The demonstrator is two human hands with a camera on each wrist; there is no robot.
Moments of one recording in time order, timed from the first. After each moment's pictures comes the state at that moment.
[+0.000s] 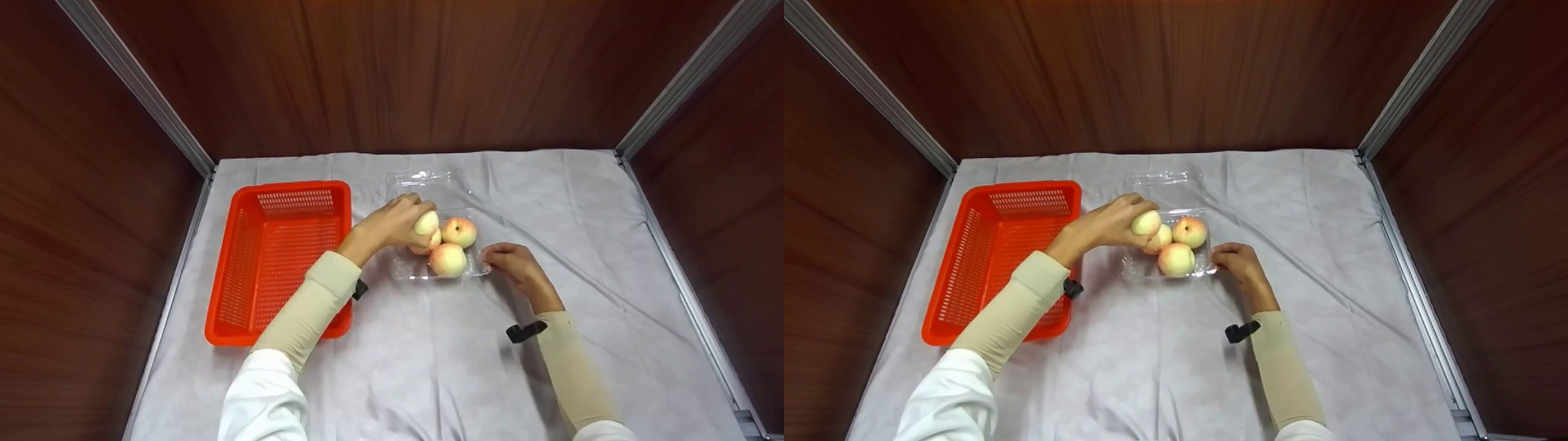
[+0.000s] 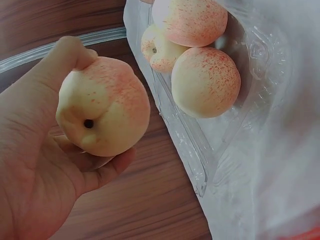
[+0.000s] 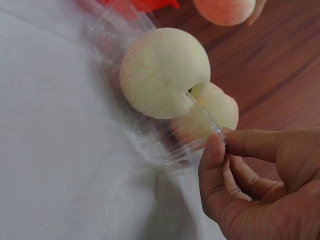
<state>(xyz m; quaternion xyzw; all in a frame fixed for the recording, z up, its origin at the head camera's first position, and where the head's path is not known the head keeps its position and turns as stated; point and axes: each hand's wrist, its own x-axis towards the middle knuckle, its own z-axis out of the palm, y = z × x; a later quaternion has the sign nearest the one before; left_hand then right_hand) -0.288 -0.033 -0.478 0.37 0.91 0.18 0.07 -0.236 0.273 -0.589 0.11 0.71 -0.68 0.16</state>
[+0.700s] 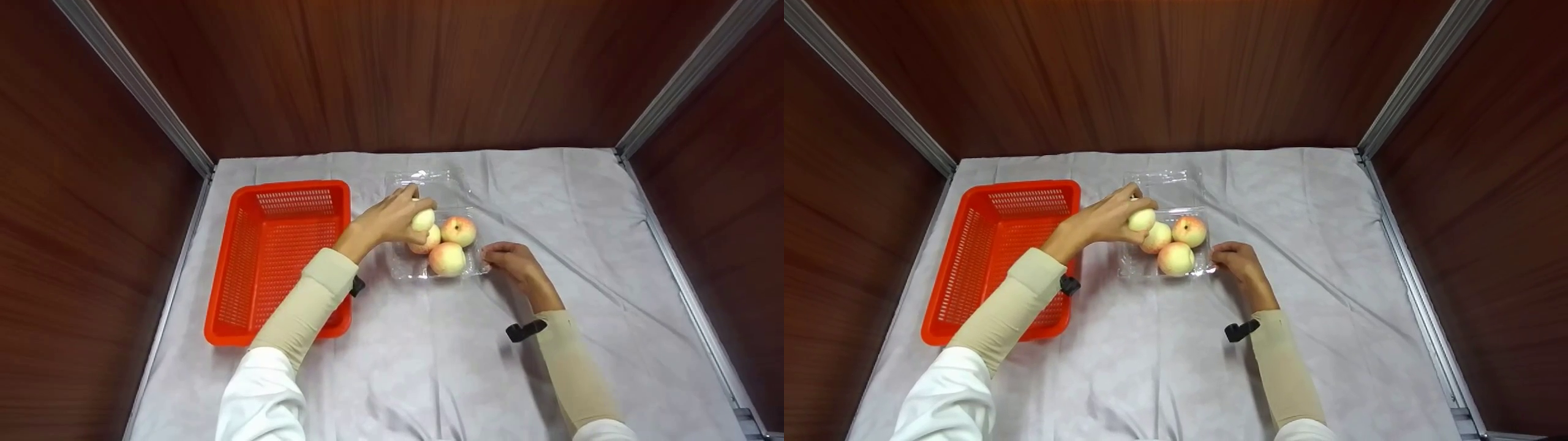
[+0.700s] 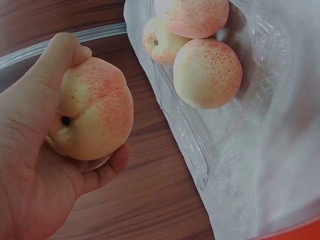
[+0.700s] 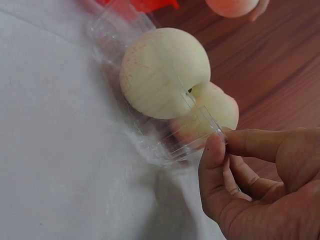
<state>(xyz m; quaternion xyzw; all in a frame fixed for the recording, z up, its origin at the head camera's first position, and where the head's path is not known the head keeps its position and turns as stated) -0.291 -0.038 -0.474 0.36 0.91 0.17 0.08 -0.234 0.273 -0.588 0.12 0.71 -0.68 0.16</state>
